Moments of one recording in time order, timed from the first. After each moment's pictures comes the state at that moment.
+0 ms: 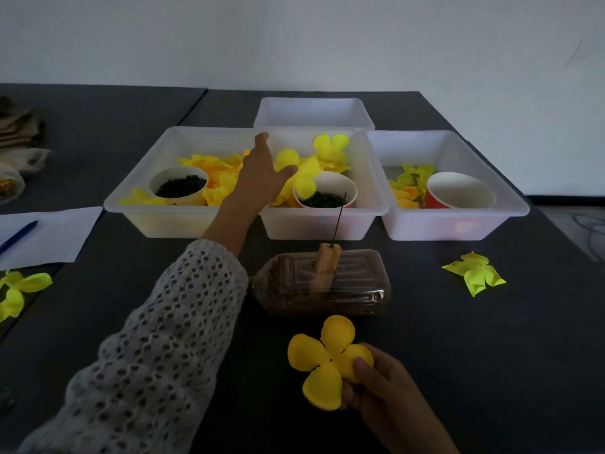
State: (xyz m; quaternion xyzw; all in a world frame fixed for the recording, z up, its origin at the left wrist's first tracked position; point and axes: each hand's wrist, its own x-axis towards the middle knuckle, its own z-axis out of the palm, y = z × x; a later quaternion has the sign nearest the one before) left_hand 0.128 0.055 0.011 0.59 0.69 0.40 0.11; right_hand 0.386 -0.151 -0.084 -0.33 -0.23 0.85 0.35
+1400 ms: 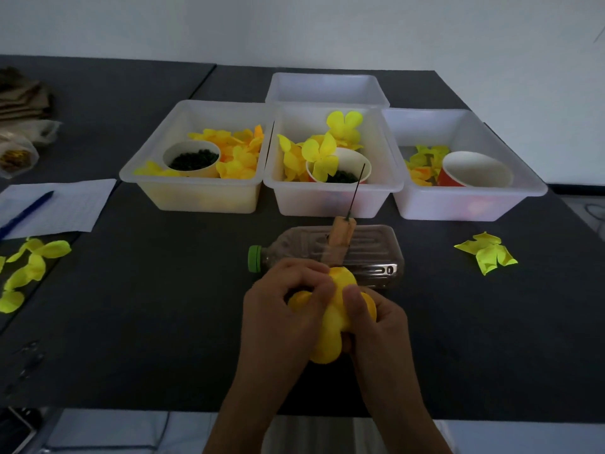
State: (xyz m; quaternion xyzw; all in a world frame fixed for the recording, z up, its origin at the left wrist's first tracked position) left_hand 0.216 -0.188 -0.017 0.51 0.62 0.54 0.26; right_hand 0.334 -0.166 -0.042 -0.43 -0.46 0.61 0.49
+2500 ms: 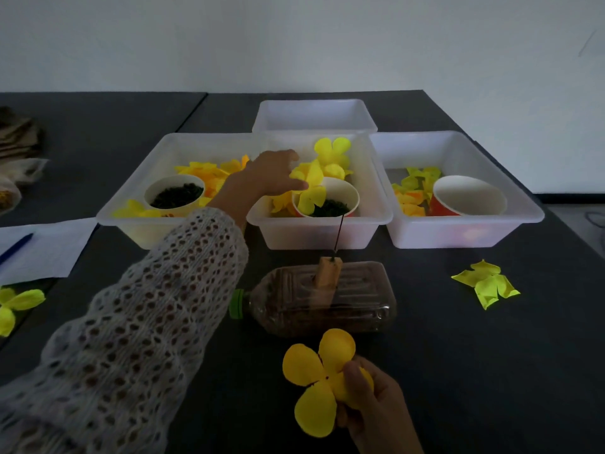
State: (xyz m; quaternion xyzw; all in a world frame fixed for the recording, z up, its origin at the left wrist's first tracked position) left_hand 0.117 0.108 0.021 0.71 0.68 0.13 0.10; right_hand 0.361 -0.149 -0.091 -0.43 -0.32 0.76 0.37
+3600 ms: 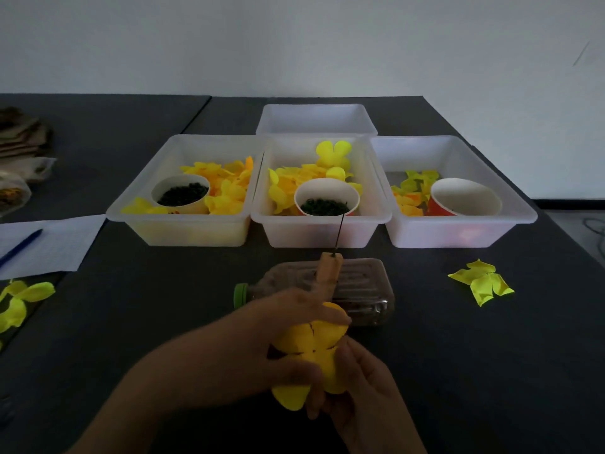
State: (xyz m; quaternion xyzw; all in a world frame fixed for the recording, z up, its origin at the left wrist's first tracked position) left_hand 0.161 -0.150 0.030 0.76 0.49 0.13 0.39; right_hand 0.344 -0.164 -0.039 -0.31 -0.26 0.83 0.39
